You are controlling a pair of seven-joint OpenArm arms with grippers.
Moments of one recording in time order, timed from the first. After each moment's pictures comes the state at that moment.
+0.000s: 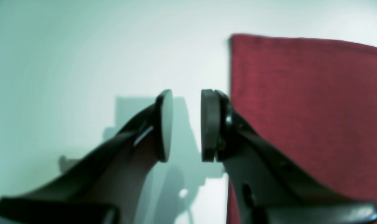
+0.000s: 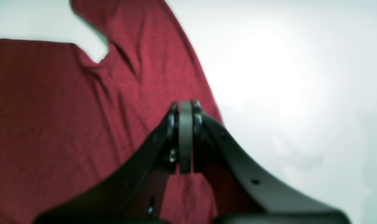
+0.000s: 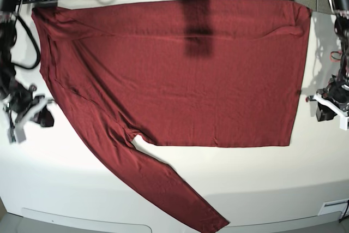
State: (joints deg) left arm -4.3 -23.5 -16.3 69.8 -21.9 -21.1 25.4; right arm 3.6 34.8 16.8 81.5 42.3 29.6 -46.6
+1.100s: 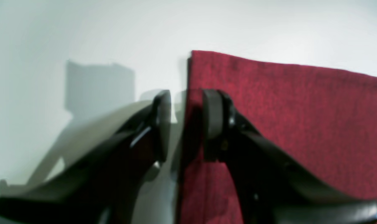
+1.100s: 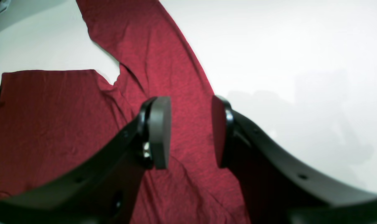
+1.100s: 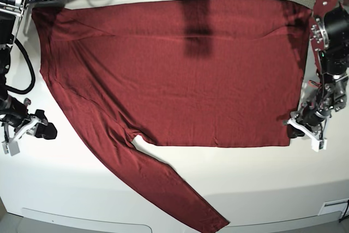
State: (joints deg) left arm -31.7 -17.6 -16.3 23.5 -2.2 -30.0 5.9; right arm 14.7 34.9 16.6 65.8 51.5 36.0 -52.1
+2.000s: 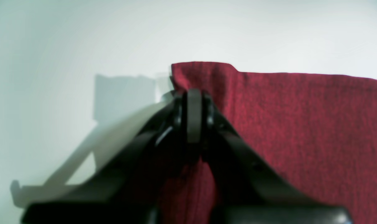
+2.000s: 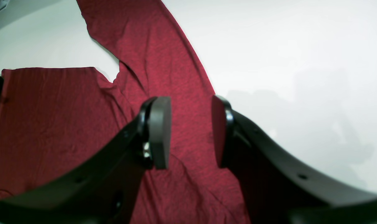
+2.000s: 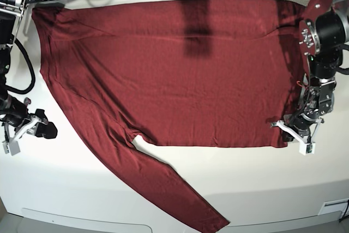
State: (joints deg) left arm -33.1 -14.2 -16.6 20.5 5.5 -25.5 2.5; right arm 14.7 34.9 16.6 65.8 51.5 36.0 -52.6
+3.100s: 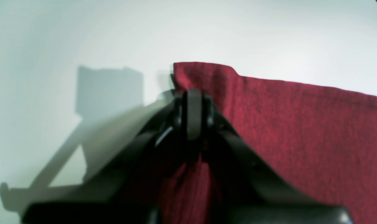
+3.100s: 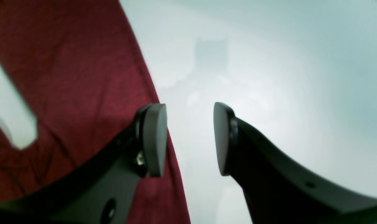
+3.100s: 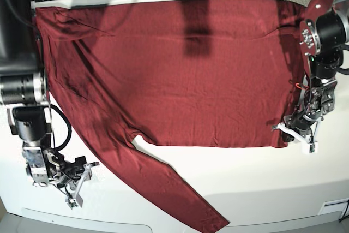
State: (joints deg) left arm -33.3 -14.2 -16.6 20.4 -0.9 -25.7 5.2; right arm 55.6 19.4 -16.2 15.7 4.9 29.4 -22.6
